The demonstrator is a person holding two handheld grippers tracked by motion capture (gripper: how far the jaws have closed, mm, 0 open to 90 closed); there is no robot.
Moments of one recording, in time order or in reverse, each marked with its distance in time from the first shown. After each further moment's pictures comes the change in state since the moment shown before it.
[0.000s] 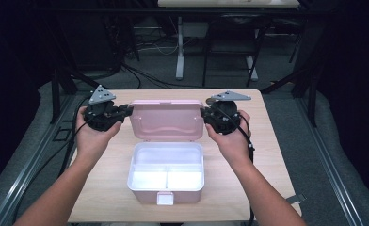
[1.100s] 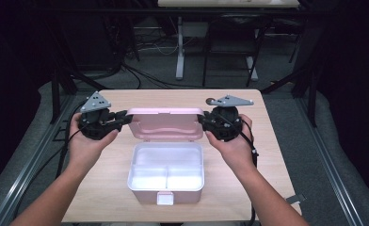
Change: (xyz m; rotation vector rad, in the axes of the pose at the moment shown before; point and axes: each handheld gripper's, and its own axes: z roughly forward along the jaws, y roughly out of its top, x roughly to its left) left arm -0.010 -0.010 -0.022 -0.014 -0.076 0.027; right arm 0.012 -0.004 -0.021 0.000 0.041 -0.041
